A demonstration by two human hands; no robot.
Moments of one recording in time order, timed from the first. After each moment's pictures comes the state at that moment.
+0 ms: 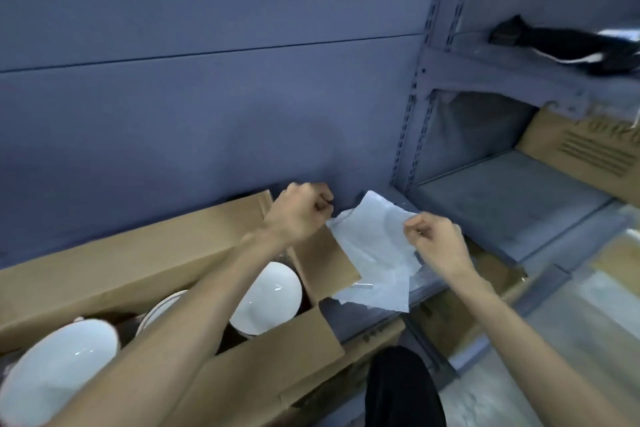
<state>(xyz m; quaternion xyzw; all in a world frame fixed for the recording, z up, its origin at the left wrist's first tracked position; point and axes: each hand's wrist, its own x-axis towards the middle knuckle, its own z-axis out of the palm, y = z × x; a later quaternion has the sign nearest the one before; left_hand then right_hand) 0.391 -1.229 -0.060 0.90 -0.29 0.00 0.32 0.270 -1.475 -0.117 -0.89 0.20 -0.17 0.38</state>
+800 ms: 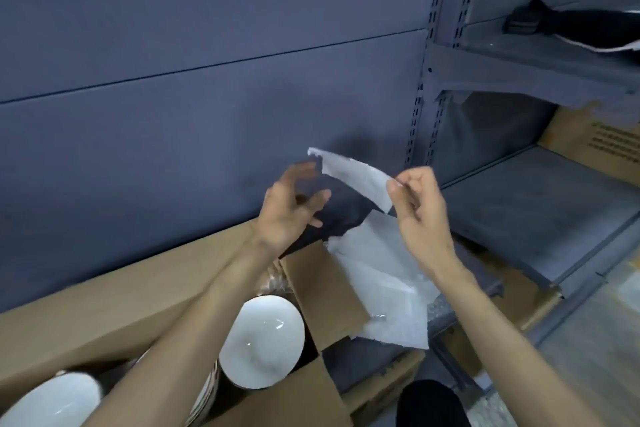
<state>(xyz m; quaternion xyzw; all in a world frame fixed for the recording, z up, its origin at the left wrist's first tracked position) 0.428 -1.245 -0.050 0.78 -0.23 0.00 0.59 0.331 -1.446 -0.076 -0.76 0.03 -0.35 0.54</state>
